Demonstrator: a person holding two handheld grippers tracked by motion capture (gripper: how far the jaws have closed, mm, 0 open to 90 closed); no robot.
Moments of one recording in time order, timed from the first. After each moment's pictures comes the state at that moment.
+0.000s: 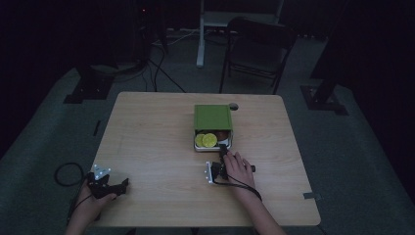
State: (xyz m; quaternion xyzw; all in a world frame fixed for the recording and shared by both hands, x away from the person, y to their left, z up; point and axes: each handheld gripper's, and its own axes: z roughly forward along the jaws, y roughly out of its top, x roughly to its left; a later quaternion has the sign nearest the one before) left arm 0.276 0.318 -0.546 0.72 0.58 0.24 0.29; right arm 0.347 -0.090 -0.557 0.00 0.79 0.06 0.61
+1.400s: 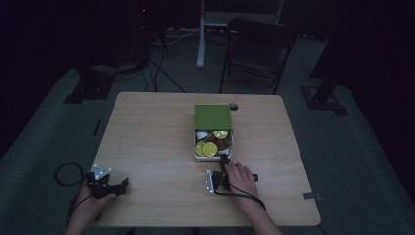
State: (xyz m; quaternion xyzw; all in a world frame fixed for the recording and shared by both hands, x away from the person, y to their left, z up) left arm 0.276 0.318 -0.546 0.72 0.58 0.24 0.29; right arm 0.310 -0.093 -0.546 0.00 0.82 0.07 0.57
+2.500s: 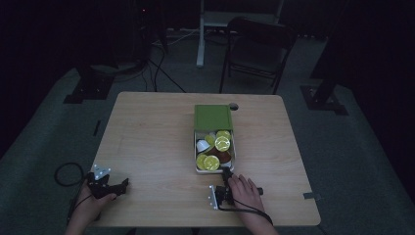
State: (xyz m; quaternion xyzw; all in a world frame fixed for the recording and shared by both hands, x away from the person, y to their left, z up) left arm 0.276 0.318 -0.546 0.72 0.58 0.24 0.29; right arm 0.265 -0.102 -0.547 -0.02 0.83 0.07 0.55
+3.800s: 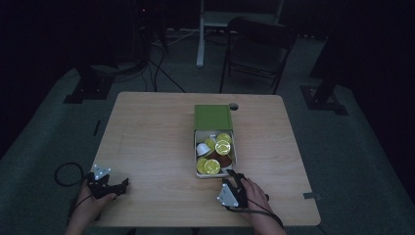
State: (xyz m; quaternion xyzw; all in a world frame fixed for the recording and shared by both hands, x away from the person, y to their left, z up) left arm 0.276 0.318 -0.546 0.72 0.58 0.24 0.29; right arm 0.252 -0.132 -0.521 0.07 0.86 0.22 0.46
